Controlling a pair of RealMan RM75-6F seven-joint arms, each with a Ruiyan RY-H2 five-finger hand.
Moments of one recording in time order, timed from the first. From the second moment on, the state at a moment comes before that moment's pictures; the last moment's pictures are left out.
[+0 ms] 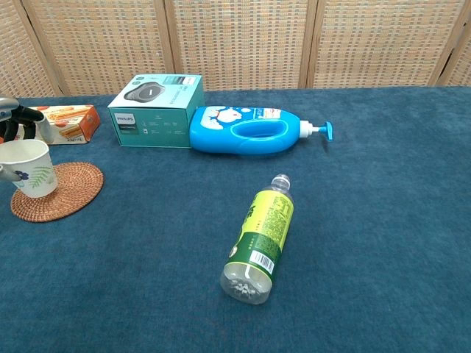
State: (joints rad) left arm -0.56 -1.35 -0.11 -1.18 1.44 0.94 0.10; right arm 0.04 -1.04 0.08 -1.77 -1.48 1.52 -0.23
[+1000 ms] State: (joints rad) left arm -0.61 -1.40 -0.10 -1.09 1.41 0.91 -0.07; right arm 0.04 -1.04 0.08 -1.77 -1.47 1.52 -0.23
